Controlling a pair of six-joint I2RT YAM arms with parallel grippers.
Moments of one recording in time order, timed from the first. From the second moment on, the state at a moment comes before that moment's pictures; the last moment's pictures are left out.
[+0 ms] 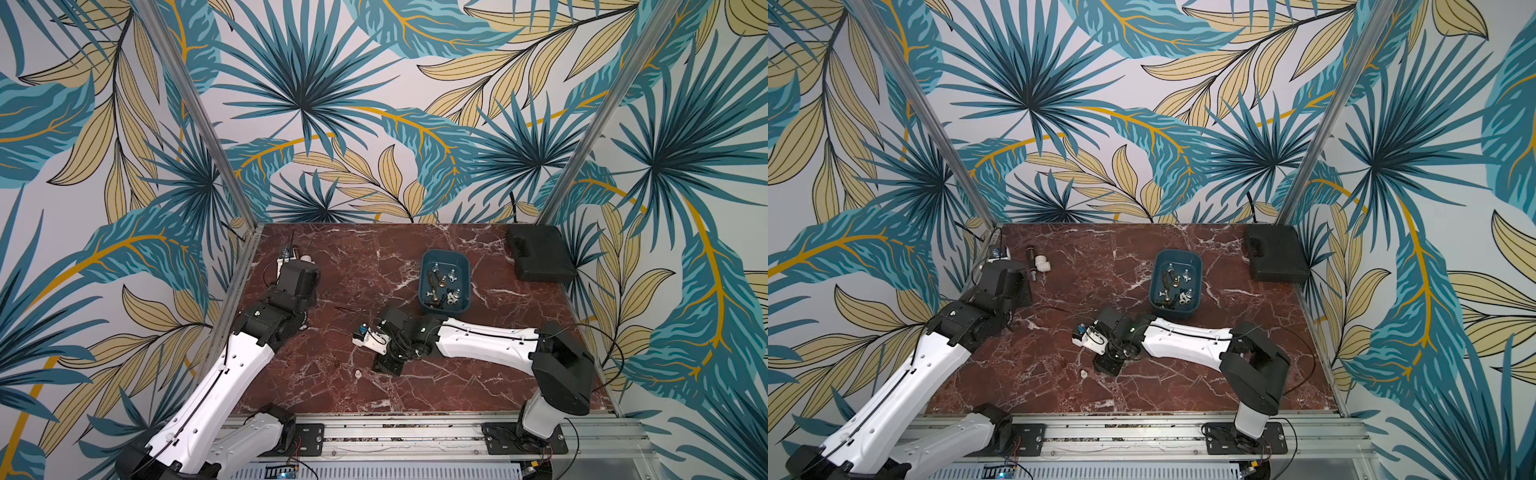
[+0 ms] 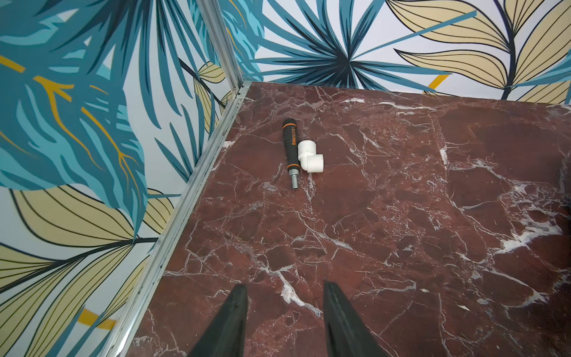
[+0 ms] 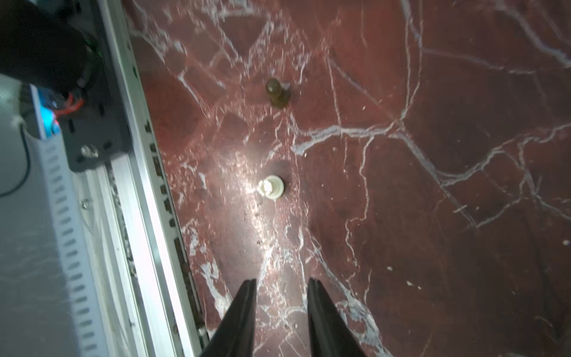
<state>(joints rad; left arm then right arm) -0.35 1.02 1.05 -0.76 -0.56 -0.37 1.04 1.76 1.20 -0.52 -0.23 -0.09</state>
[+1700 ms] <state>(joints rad) -0.17 1.03 0.98 -0.70 -0.36 -0.35 0.92 1.68 1.31 -0.60 -0.12 -0.06</state>
